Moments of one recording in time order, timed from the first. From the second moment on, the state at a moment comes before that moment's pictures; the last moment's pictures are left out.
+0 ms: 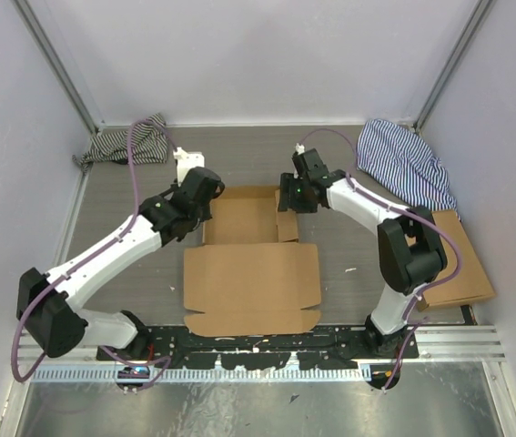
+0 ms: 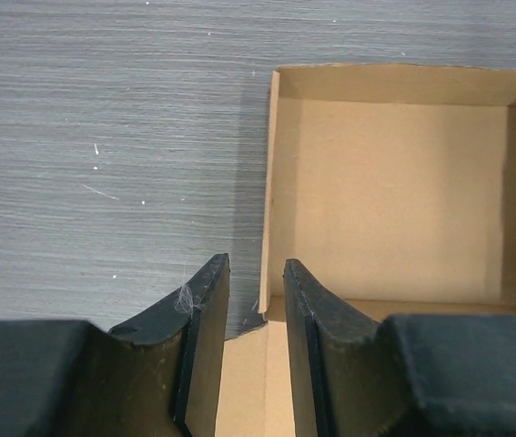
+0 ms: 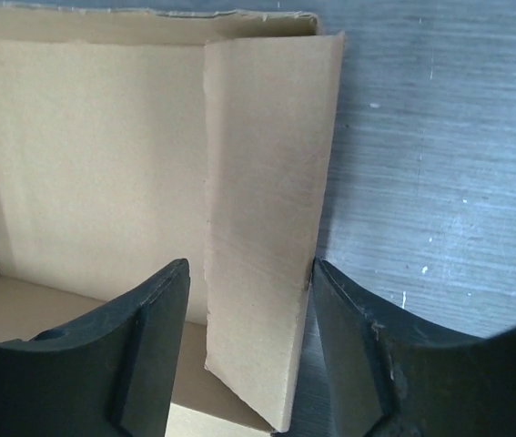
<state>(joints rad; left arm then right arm) -0.73 1.35 1.15 -0.64 -0.61 -0.54 0.46 1.73 1.21 -0.44 -0.06 0.45</state>
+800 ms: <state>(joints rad) -0.73 1.15 1.01 -0.73 -0.61 -0.48 0.54 1.90 1.27 -0.54 0.13 0.43</state>
